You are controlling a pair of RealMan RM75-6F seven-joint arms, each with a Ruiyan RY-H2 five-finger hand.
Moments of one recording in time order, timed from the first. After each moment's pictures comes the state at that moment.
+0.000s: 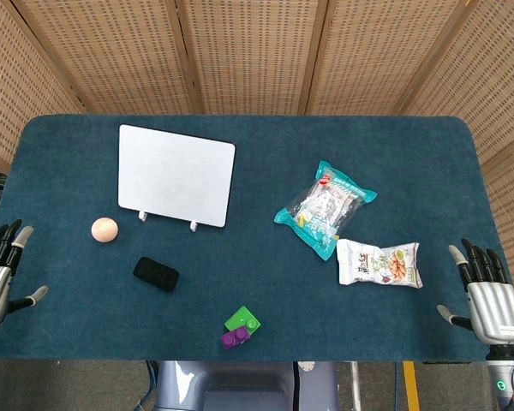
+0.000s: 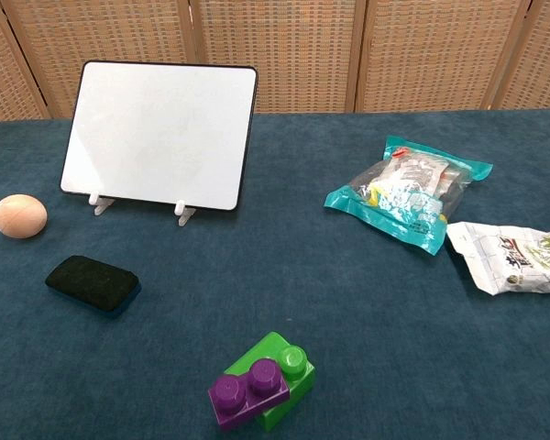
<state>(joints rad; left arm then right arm) -0.12 -1.17 -0.06 -1.52 1.53 1.53 0.08 0.08 -1.14 0.07 -1.62 -1.48 1.47 -0.14</state>
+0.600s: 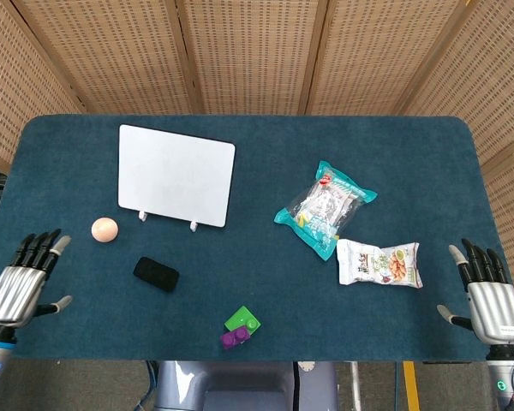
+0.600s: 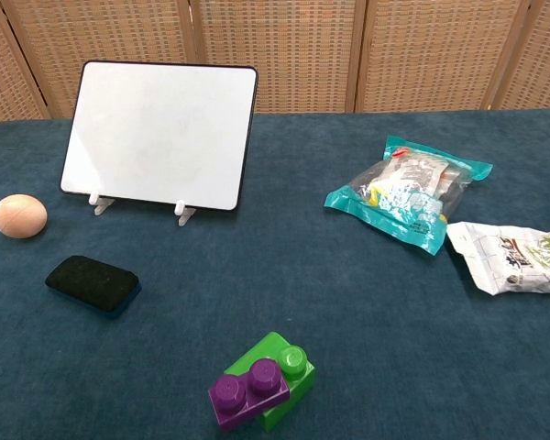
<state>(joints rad) -0.19 -1.18 -0.01 -1.56 1.58 1.37 0.12 0.08 -1.14 0.07 -1.62 -1.49 1.47 -0.13</state>
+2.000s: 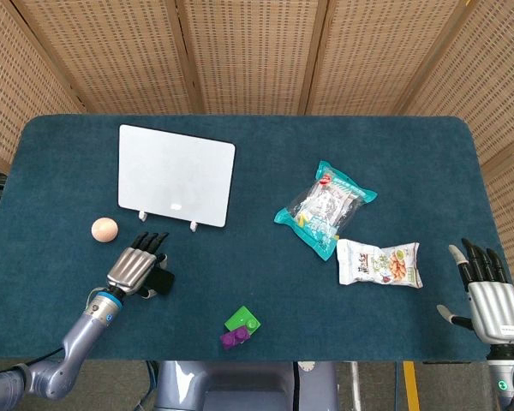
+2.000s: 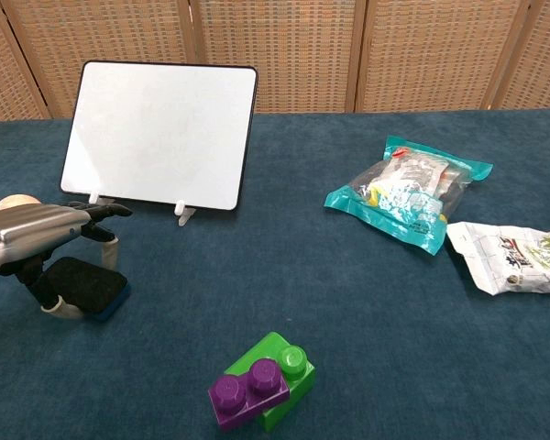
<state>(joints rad) -0.52 -1.49 -0.10 -1.47 1.24 0.90 0.39 0.09 -1.14 0.07 -1.61 -1.49 1.47 -0.10</state>
